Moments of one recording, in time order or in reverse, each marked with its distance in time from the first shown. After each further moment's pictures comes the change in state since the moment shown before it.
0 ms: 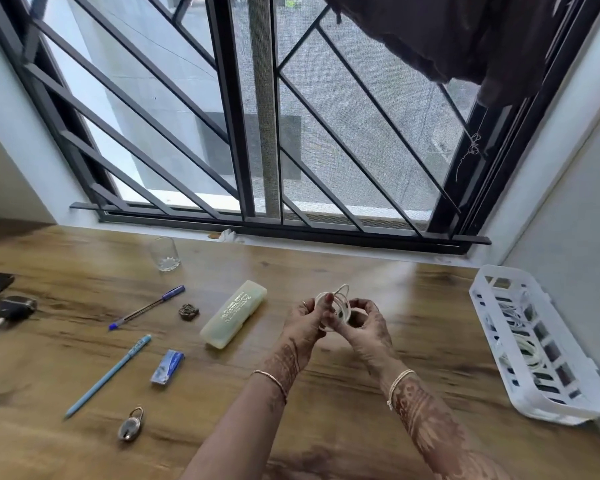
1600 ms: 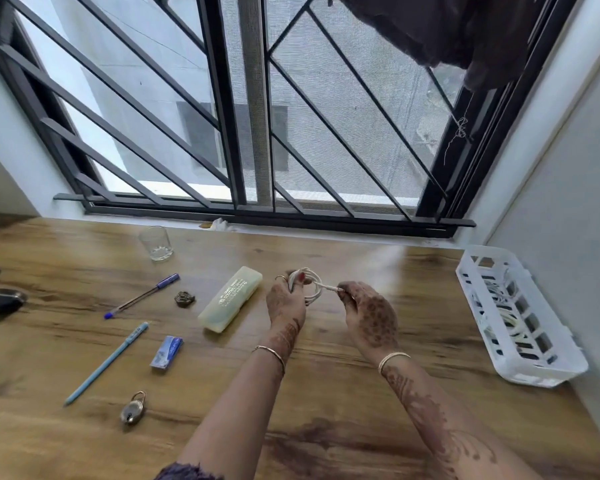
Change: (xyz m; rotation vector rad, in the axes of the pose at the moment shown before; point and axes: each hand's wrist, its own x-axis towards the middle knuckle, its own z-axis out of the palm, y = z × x) left_hand 0.007 0.009 -0.014 0.557 0.413 0.276; right_hand -0.013 -0.003 -0.004 -0.969 0.156 -0.466
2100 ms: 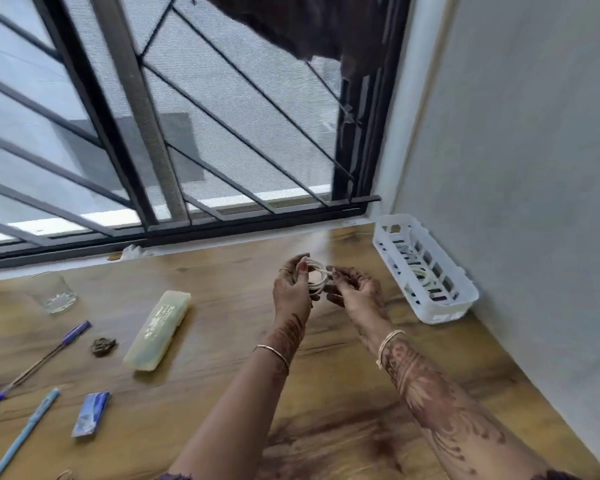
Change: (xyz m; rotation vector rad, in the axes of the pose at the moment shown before) left_hand -0.052 0.047 0.079 -0.442 -0.369 -0.012; right_hand -0.019 0.024 -0.060 1.003 0.274 0.601
